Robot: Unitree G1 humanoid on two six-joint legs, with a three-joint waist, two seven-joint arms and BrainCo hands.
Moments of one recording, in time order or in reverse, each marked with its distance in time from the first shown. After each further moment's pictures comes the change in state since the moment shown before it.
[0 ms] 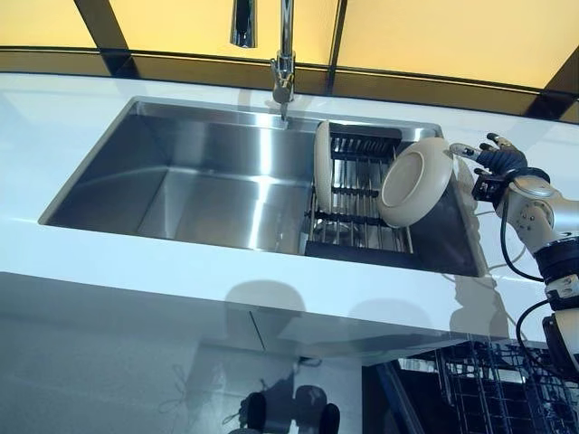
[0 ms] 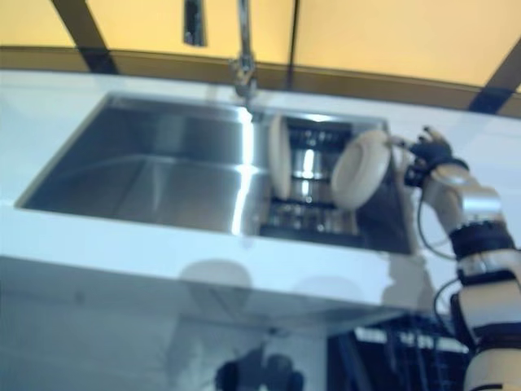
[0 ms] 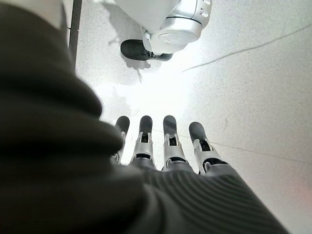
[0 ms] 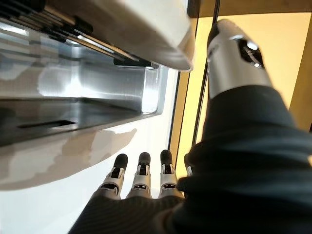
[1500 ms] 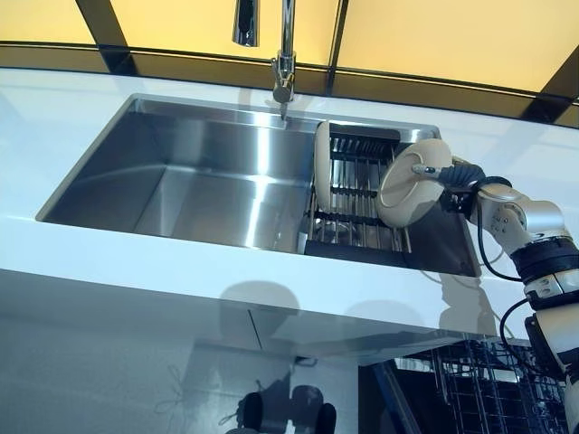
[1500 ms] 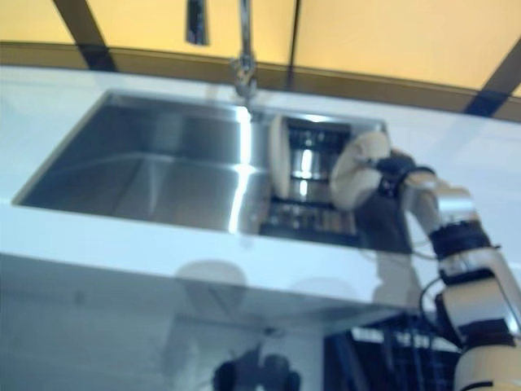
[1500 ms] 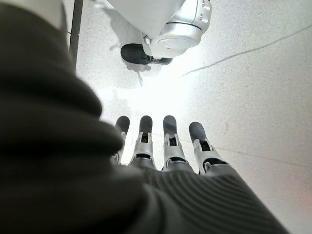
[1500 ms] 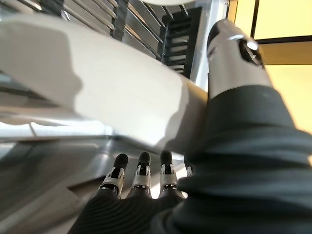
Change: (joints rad) left arm -0.001 0.000 0.000 -0.001 -0.001 -0.001 0.000; right arm -0.007 0.078 0.050 -0.018 -0.020 0.145 0.112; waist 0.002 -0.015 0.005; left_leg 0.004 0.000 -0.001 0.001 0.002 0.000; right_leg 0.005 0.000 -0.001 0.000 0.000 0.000
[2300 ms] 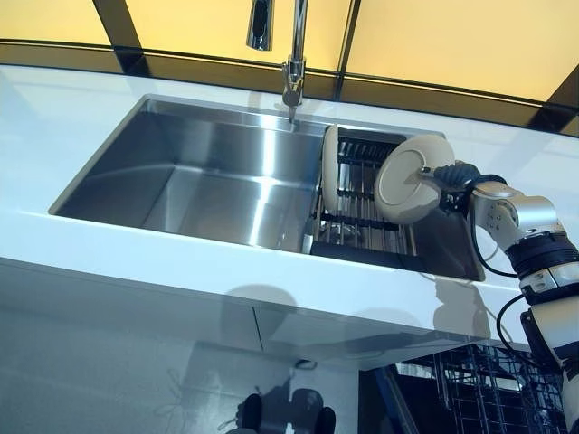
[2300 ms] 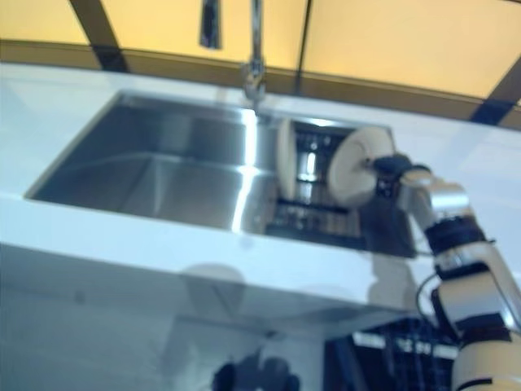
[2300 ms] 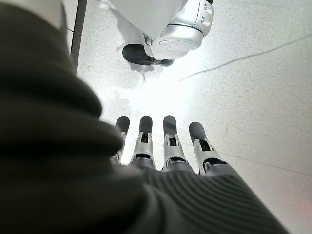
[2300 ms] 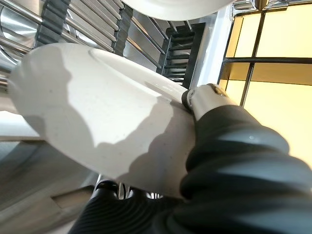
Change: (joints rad) left arm 0.002 0.000 -0.001 -0.001 -0.007 -0.002 0.001; right arm -0.046 0.004 0.035 0.042 -0.053 -0.006 -0.007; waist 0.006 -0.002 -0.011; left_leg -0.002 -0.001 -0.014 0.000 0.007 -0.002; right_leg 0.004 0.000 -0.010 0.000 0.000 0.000
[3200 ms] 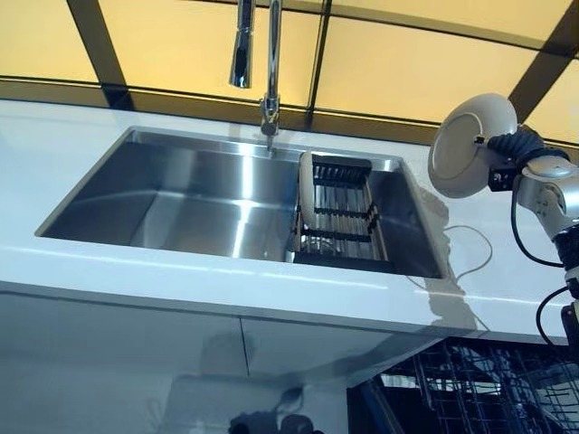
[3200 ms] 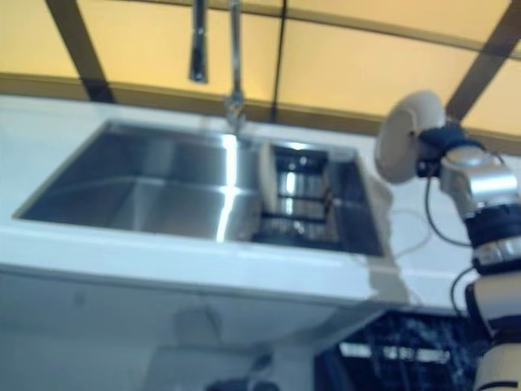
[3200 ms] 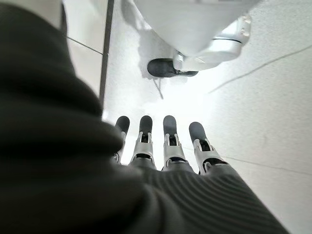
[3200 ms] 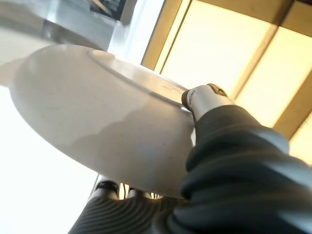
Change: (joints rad) left arm -0.002 0.001 0.000 -0.005 0.014 0.004 0.004; right arm -0.036 -0.191 0.003 -0.037 -0.132 -0.033 -0.015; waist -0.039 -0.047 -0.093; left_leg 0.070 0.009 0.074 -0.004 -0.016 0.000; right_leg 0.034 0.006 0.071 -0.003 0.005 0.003
